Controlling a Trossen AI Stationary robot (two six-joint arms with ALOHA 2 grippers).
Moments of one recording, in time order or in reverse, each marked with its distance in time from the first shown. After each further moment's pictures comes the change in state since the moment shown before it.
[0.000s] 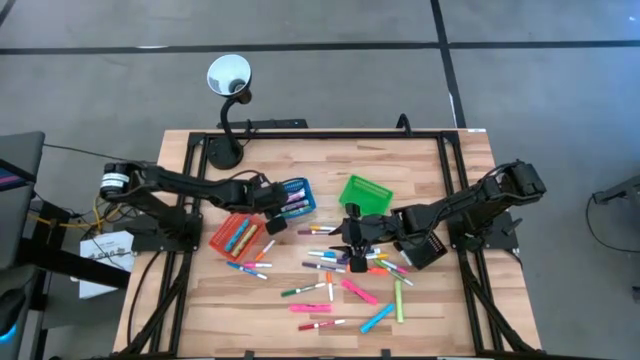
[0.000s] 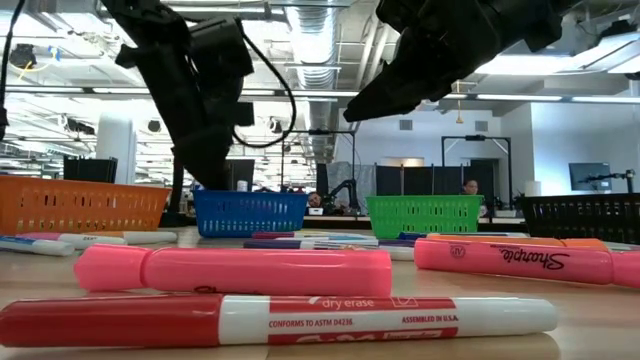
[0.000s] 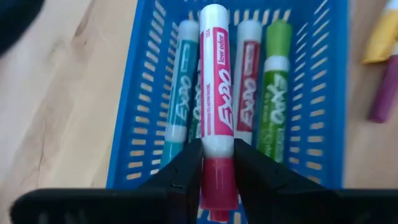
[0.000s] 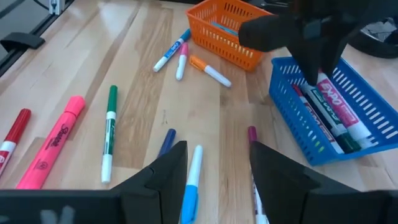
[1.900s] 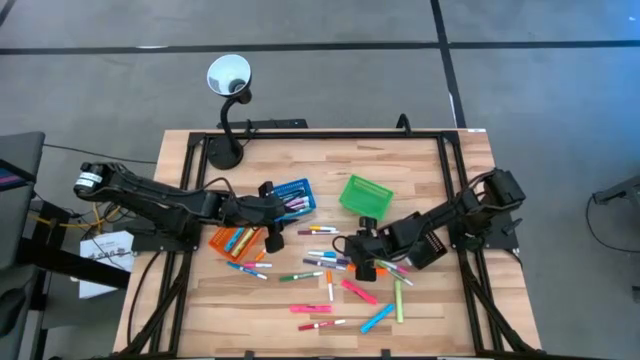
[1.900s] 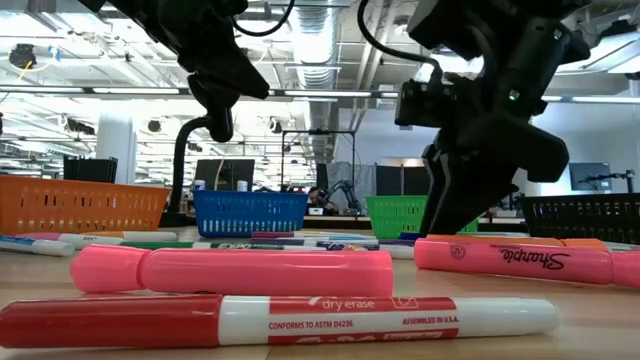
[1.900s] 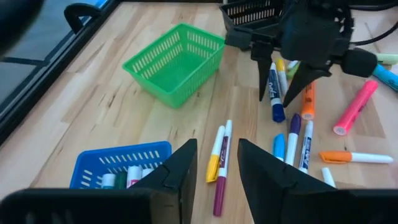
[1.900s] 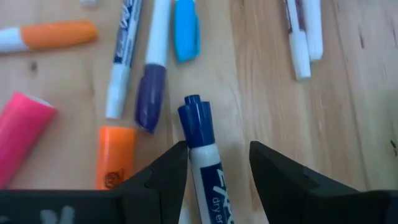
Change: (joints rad) left arm -0.253 -0.250 0.001 0.265 -0.005 0.067; right arm 0.078 0.186 0.078 -0.472 0.083 0.302
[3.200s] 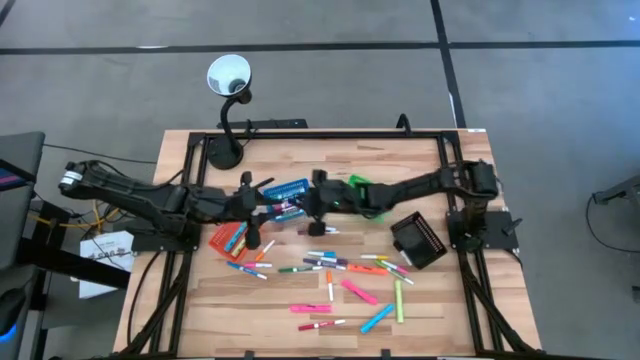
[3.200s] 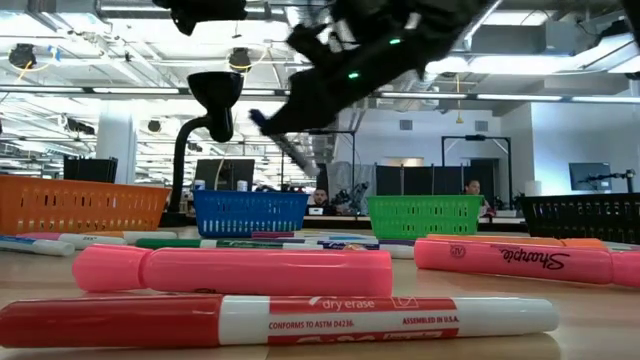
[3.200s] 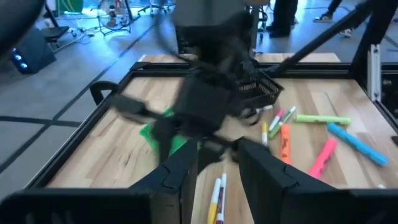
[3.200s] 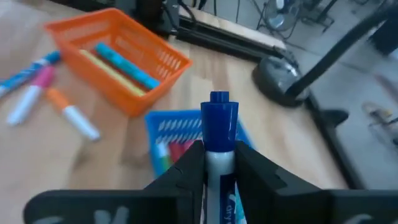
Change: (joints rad) left arm -0.077 -0.267 -0.001 -0.007 -0.075 0.082; right arm -0.325 0.157 0.296 0.540 -0.059 -0.640
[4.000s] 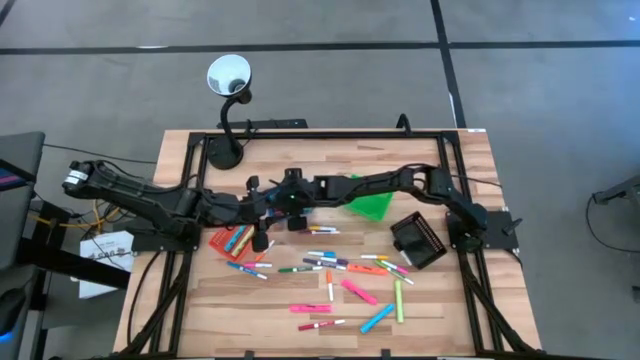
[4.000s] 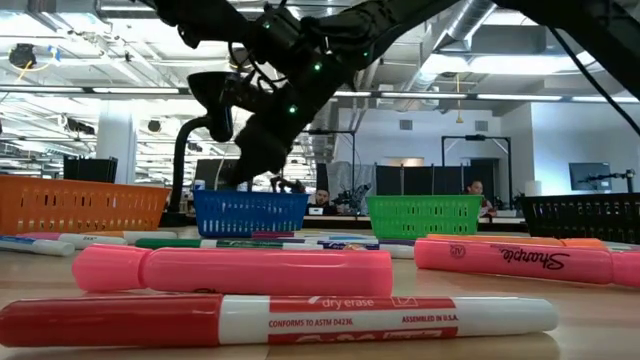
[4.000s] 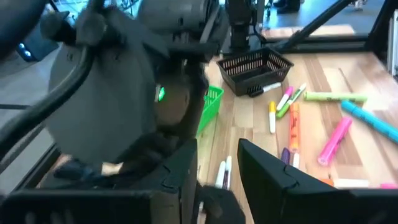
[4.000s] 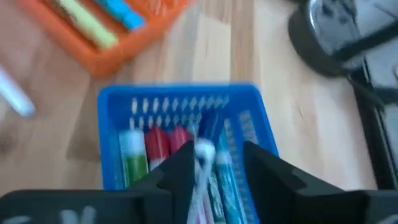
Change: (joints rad) left arm -0.001 0.081 0.000 -0.004 -0.018 0.000; right arm -0.046 0.341 0.537 -0.518 0.003 -0.062
